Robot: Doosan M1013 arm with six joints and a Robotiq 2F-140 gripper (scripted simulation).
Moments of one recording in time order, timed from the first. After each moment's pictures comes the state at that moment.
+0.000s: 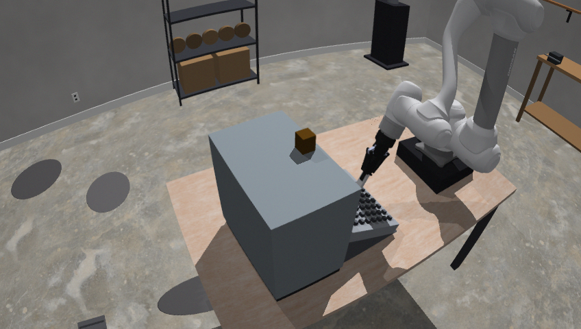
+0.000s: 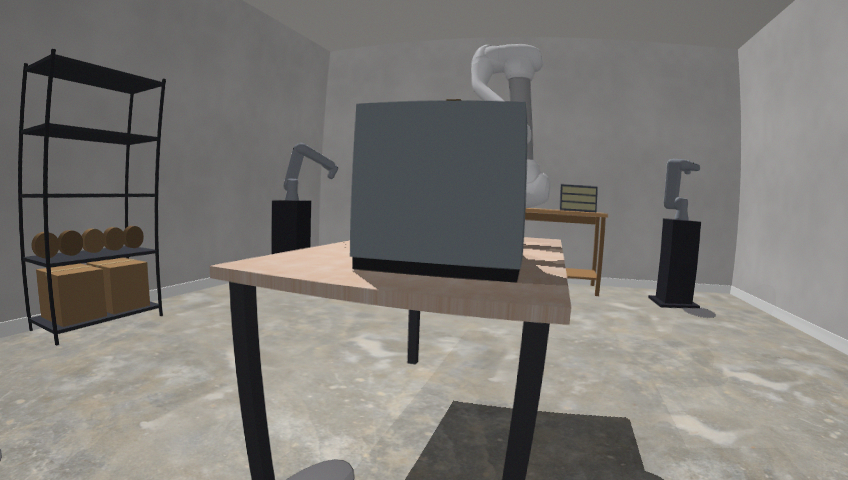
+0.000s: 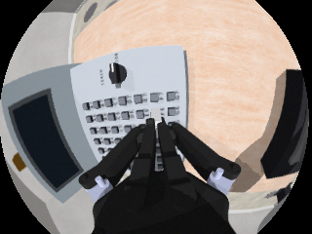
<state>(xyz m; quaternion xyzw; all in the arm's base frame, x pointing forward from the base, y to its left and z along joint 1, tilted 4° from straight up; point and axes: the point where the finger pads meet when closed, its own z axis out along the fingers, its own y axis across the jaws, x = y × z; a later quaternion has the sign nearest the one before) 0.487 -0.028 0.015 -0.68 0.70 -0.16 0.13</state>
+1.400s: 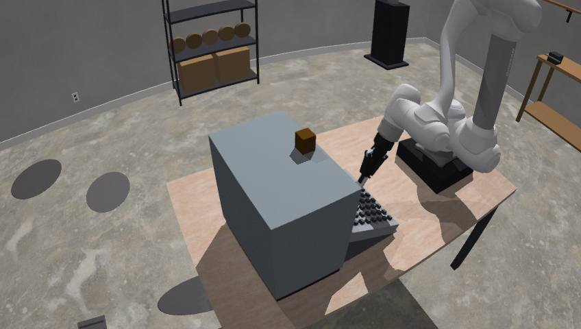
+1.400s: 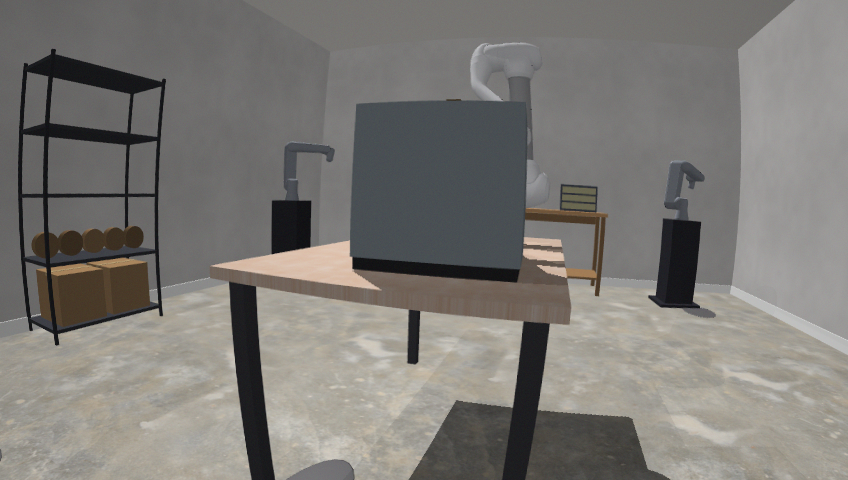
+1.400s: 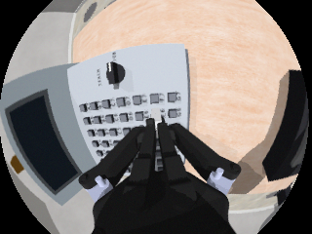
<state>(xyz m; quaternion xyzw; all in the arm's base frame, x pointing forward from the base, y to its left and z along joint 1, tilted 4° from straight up) 0.491 -0.028 0.004 -0.68 0.70 -0.16 0.13</state>
